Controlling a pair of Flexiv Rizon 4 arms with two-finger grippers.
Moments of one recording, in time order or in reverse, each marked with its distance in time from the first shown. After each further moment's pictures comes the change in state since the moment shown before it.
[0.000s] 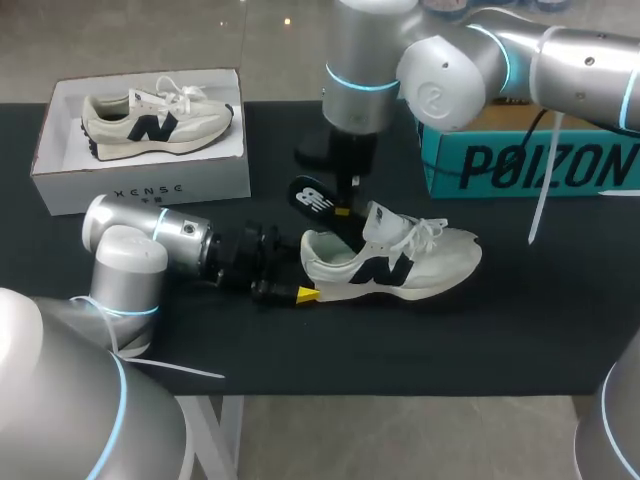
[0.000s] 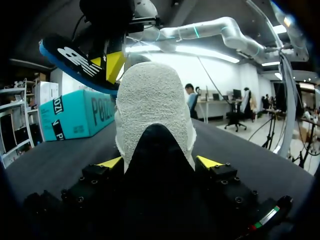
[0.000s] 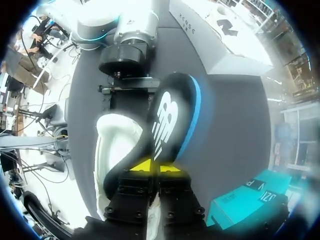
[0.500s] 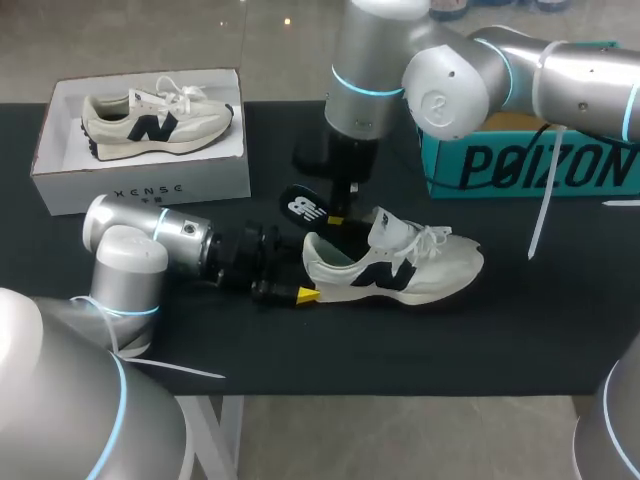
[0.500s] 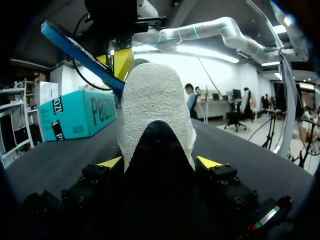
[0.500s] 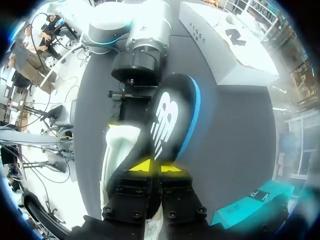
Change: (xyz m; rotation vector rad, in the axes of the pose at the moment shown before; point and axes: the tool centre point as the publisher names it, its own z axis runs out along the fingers) left arm 0.000 0.000 0.001 0.000 0.002 0.001; right arm 0.014 0.012 0.011 -0.069 0.057 -0.052
